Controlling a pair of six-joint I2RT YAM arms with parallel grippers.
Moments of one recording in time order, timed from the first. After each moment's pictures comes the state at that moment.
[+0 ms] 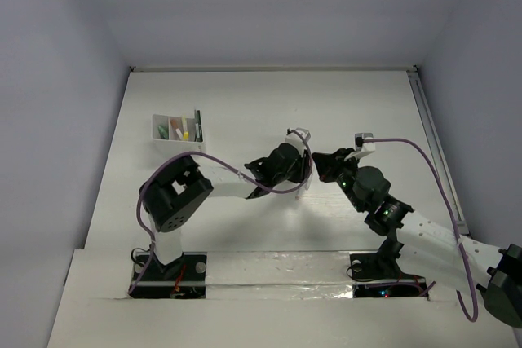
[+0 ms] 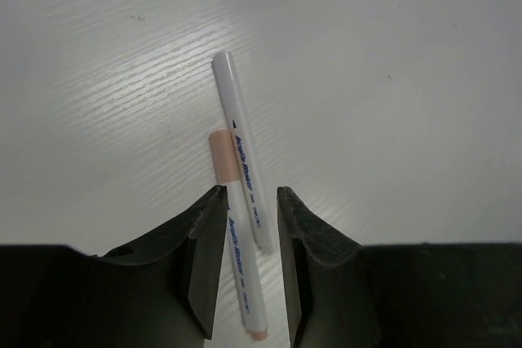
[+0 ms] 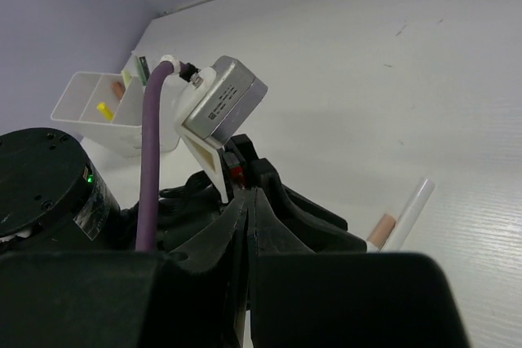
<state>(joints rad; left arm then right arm) -0.97 1.81 0.94 0.35 -0.13 -0.50 0.80 0.81 0.38 0.37 0.38 0.56</state>
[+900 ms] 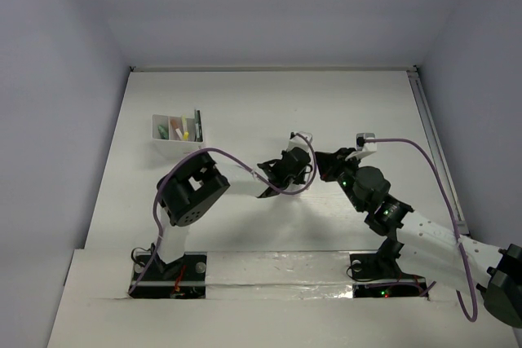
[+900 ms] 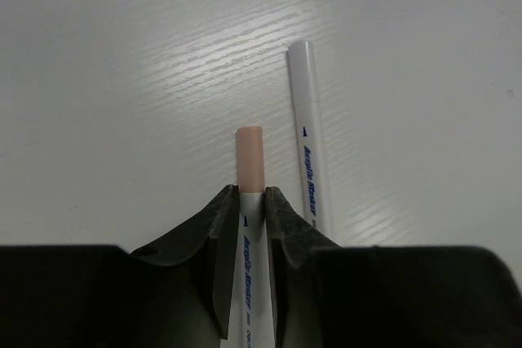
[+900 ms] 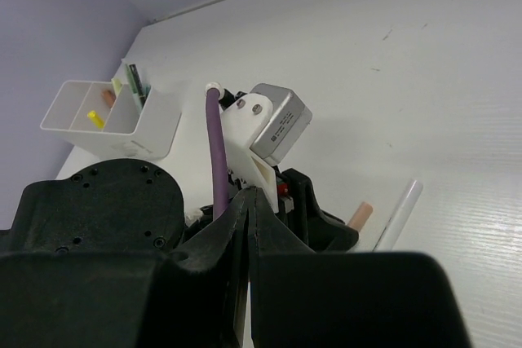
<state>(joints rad) -1.01 1.94 1.05 0.23 -0.31 -0.51 0.80 0.81 0.38 0.37 0.39 0.56</state>
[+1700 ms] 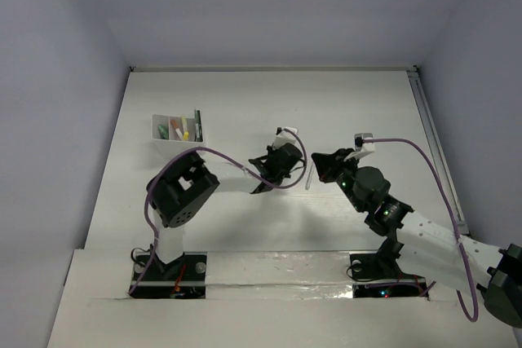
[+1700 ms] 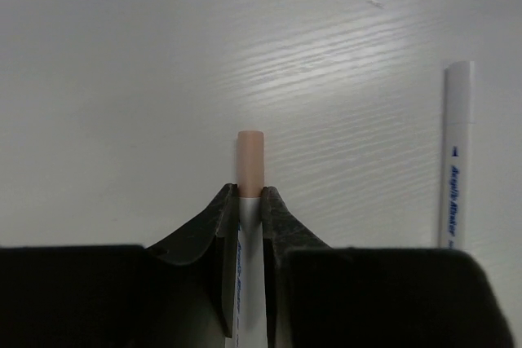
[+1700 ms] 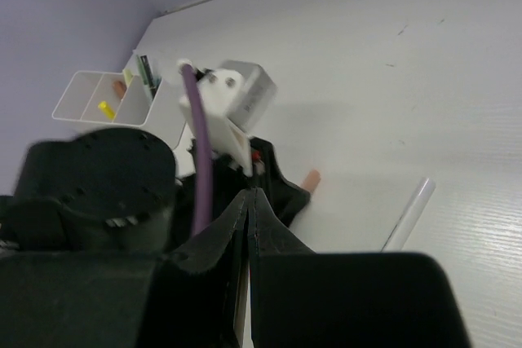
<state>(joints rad) -0.98 1.91 1.05 0.11 -0.52 -0.47 0.80 0.81 0.38 0.37 0.38 0.56</state>
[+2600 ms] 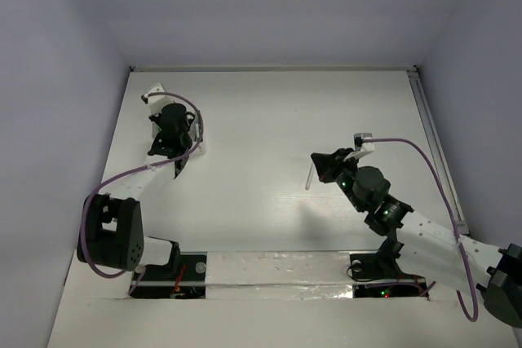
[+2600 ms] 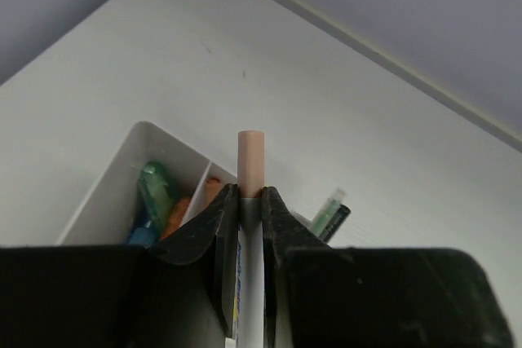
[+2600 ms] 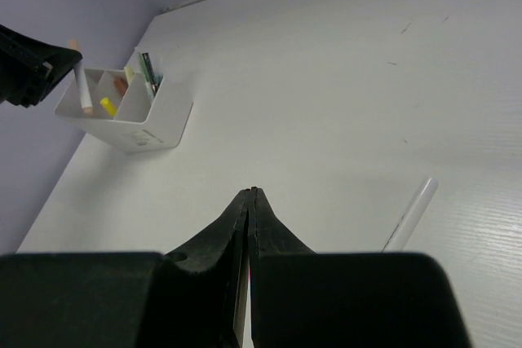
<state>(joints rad) -0.22 1.34 0.75 0.31 -0.59 -0.45 0.80 0.81 0.38 0.37 0.37 0.56</state>
